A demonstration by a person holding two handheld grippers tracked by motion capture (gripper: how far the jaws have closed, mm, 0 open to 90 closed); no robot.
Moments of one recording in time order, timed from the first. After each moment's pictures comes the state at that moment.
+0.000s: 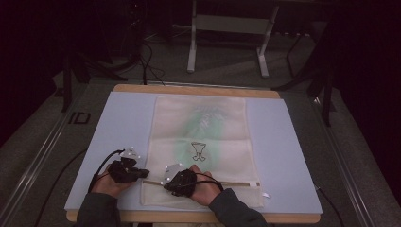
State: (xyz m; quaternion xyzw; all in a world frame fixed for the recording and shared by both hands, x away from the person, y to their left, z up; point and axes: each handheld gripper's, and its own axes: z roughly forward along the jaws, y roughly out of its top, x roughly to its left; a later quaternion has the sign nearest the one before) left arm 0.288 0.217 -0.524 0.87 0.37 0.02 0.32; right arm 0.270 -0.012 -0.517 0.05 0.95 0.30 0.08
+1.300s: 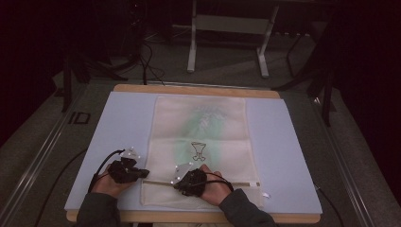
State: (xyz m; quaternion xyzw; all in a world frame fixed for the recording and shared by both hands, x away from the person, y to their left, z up) left arm 0.288 0.217 -0.524 0.87 0.37 0.03 0.32; right arm 0.272 -0.039 -0.514 0.05 0.96 0.28 0.07
